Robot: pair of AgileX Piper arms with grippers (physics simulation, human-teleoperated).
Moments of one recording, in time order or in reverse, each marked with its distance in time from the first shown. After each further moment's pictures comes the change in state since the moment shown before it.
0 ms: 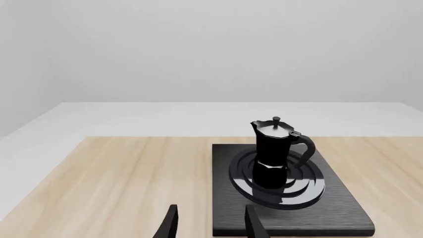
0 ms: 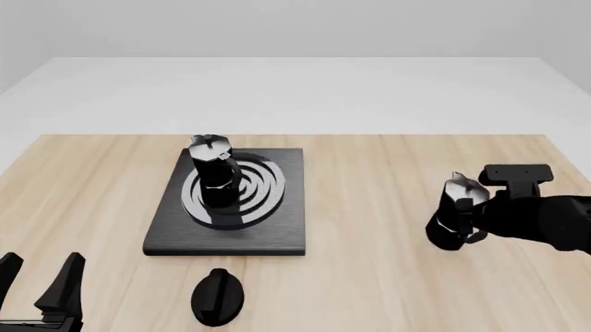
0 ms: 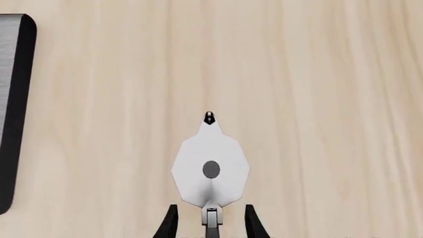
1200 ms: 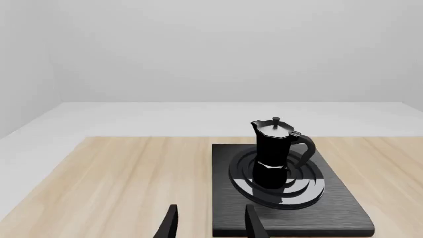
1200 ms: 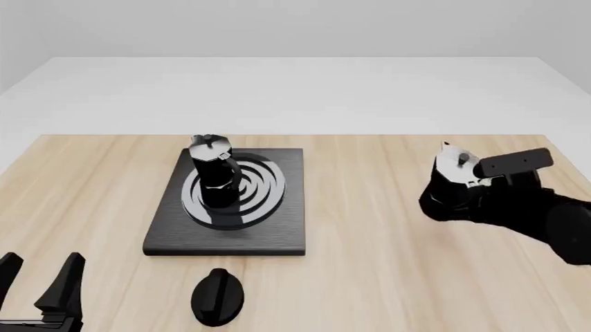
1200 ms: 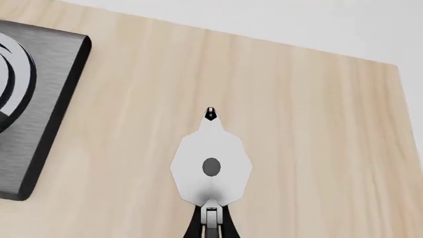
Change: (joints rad) left arm 0.000 0.000 0.000 0.000 0.000; right arm 0.078 -0.121 0.025 -0.089 -0.123
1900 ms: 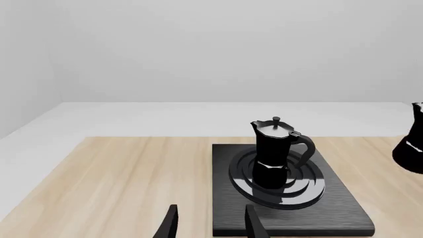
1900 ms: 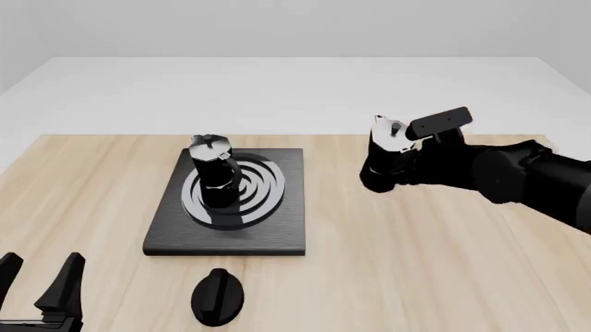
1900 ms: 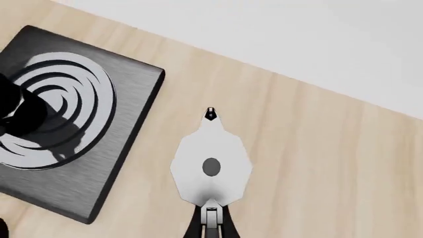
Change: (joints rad) left arm 0.000 0.000 0.000 0.000 0.000; right arm 0.237 0.241 -0.298 0.055 0.063
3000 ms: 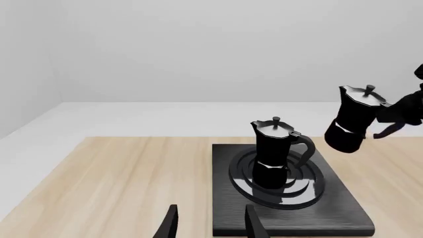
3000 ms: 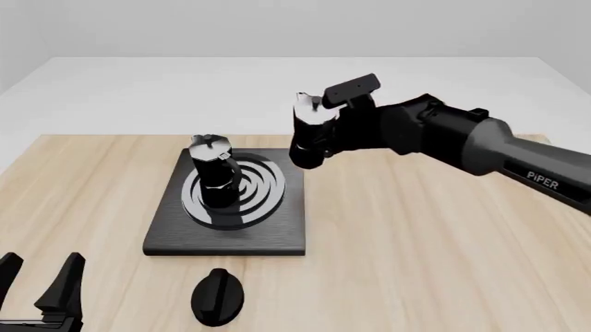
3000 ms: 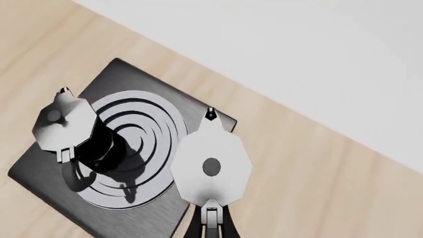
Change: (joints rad) left arm 0.000 0.000 0.000 0.000 0.000; right arm 0.230 0.302 -0.437 0.112 0.051
